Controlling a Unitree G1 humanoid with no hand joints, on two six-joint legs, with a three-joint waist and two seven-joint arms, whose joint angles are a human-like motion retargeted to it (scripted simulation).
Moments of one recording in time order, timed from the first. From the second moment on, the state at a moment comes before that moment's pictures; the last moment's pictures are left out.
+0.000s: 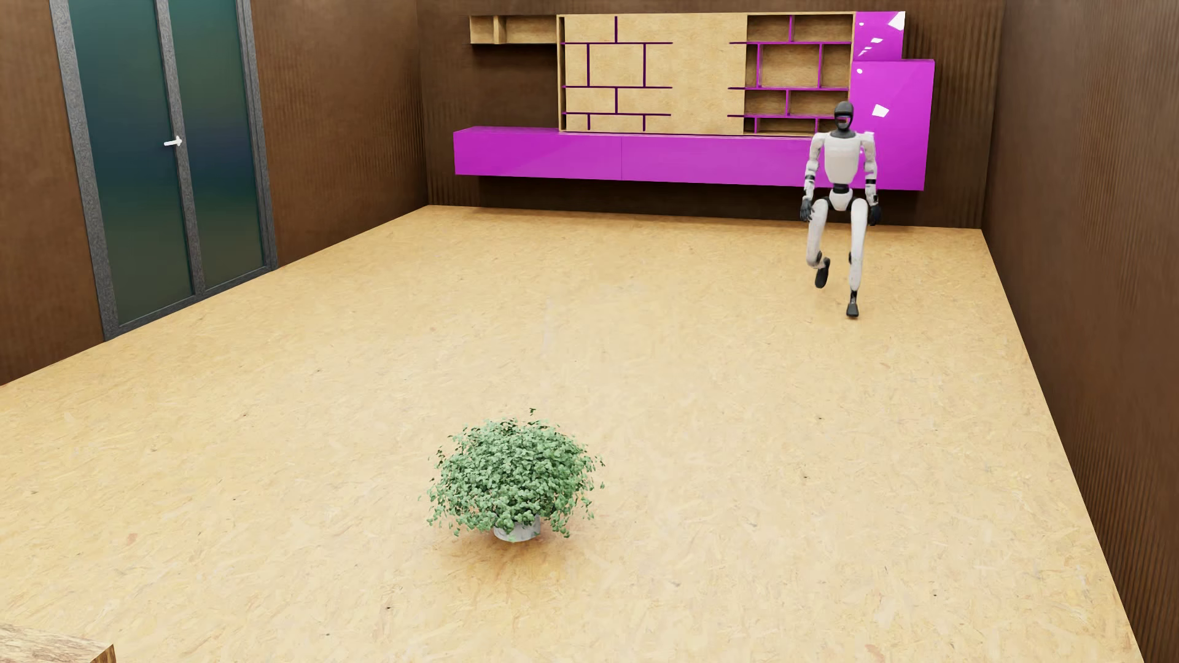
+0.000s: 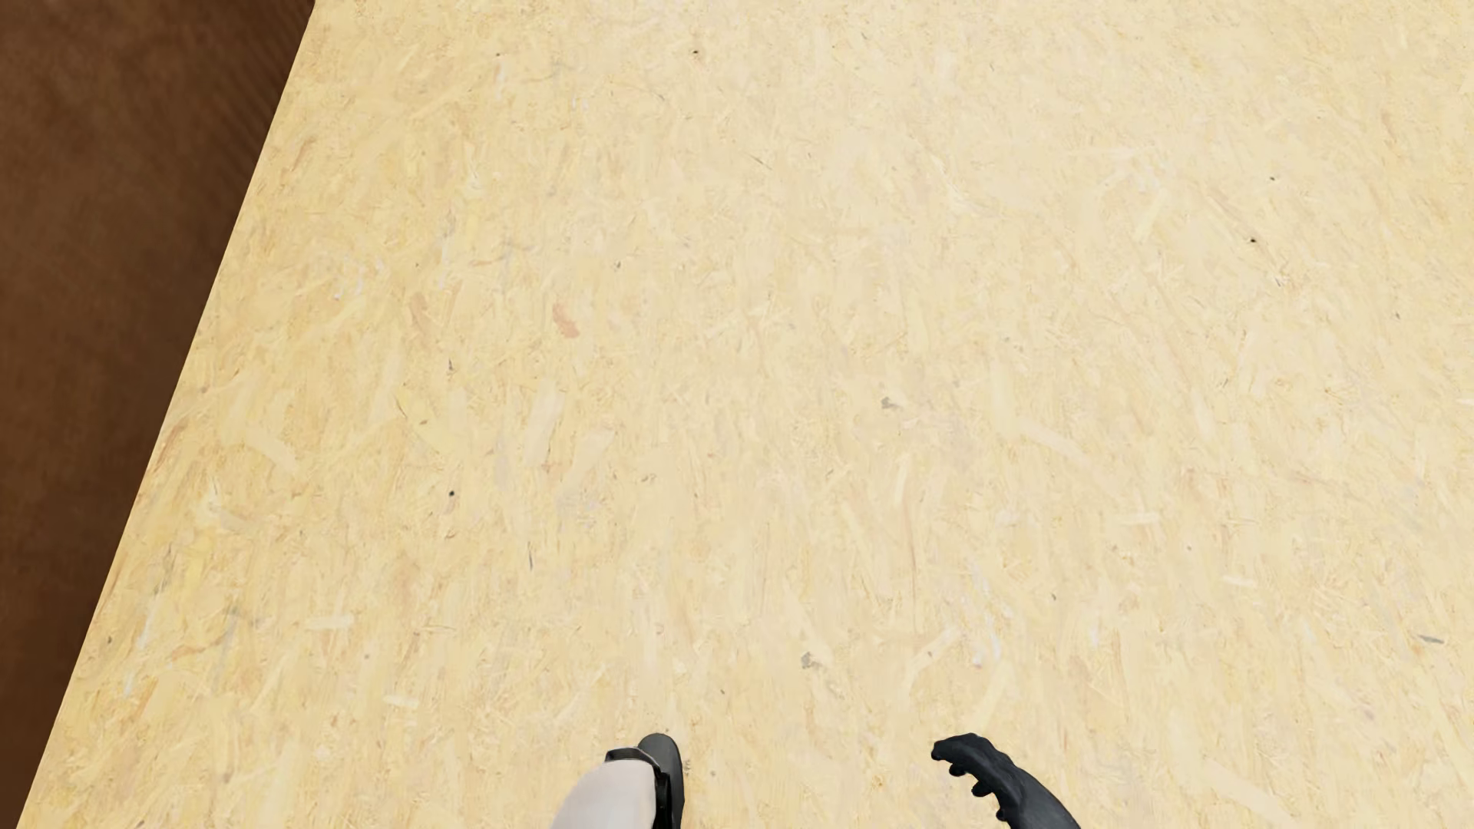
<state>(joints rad) -0.67 -0.31 0.06 0.06 -0.16 -0.06 0.16 -0.08 0.06 0.63 1.26 0.31 0.26 -0.21 0.00 0.12 -0.18 0.02 -0.02 -0.15 0.15 0.76 0.39 0.59 -0.61 0.43 0.02 0.00 -0.03</state>
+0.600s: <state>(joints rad) -0.70 -0.20 -0.04 0.13 0.07 0.04 0.09 -0.16 0.04 0.96 0.33 0.07 0.05 -0.12 -0.40 0.21 -0.02 -0.05 -0.05 -0.37 -0.07 0.75 0.81 0.49 -0.84 0.42 0.08 -0.01 -0.08</state>
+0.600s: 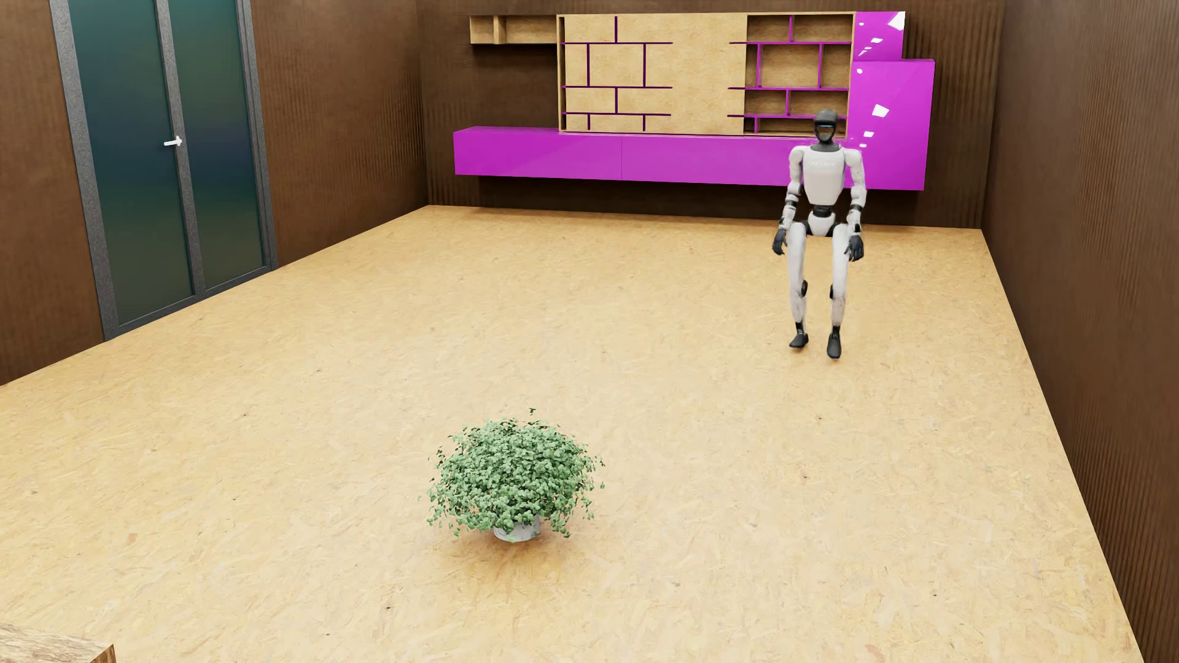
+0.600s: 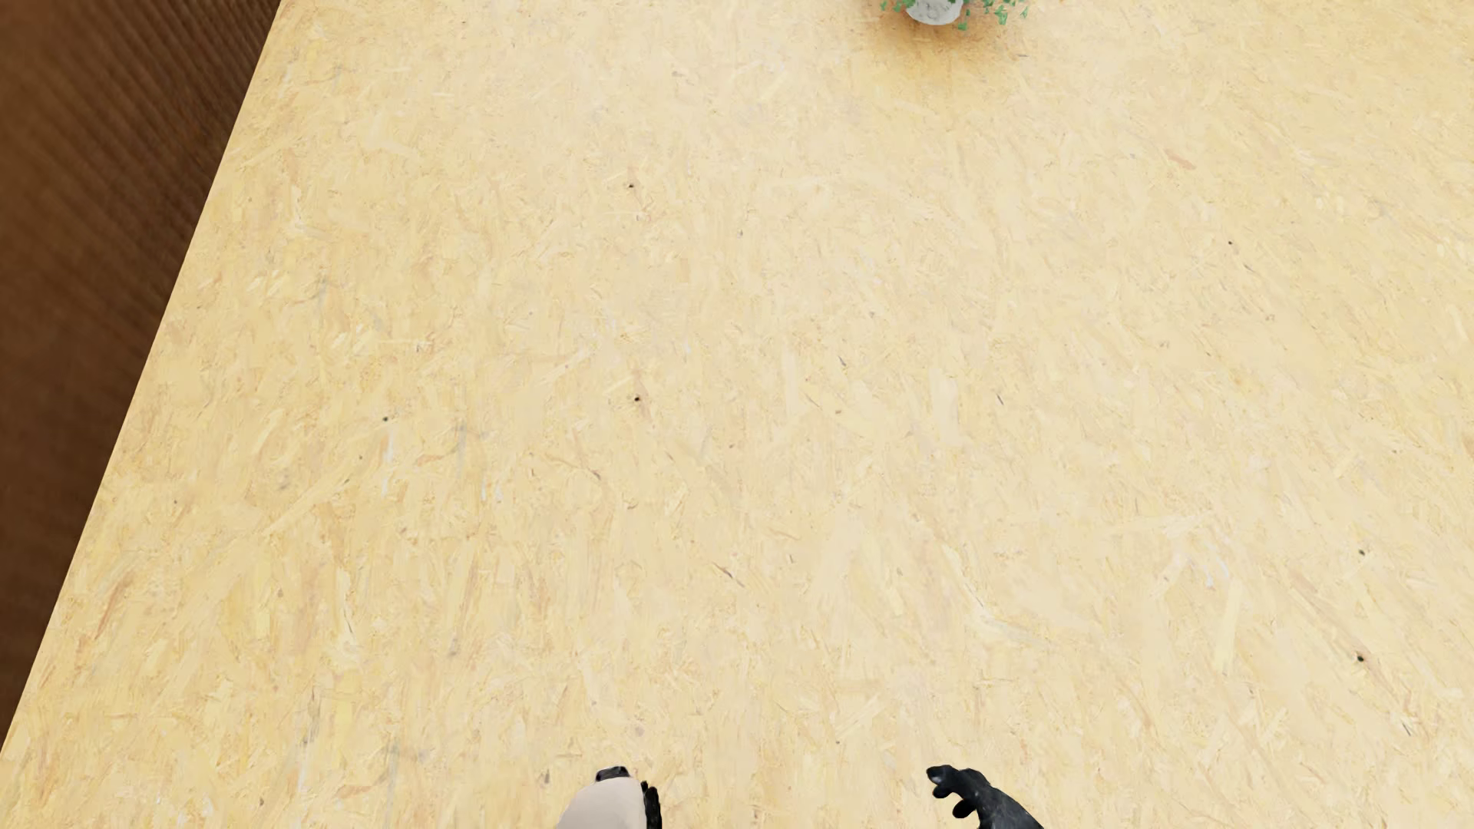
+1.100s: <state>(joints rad) -0.07 -0.76 -0.07 -0.06 -0.06 -0.01 0.11 -0.10 0.00 0.40 0.51 -0.13 0.35 -0.45 -0.16 0.29 -0.02 0.06 0.06 -0.53 -0.24 0.64 0.70 0.83 -0.47 0.29 0.22 -0.09 -0.27</state>
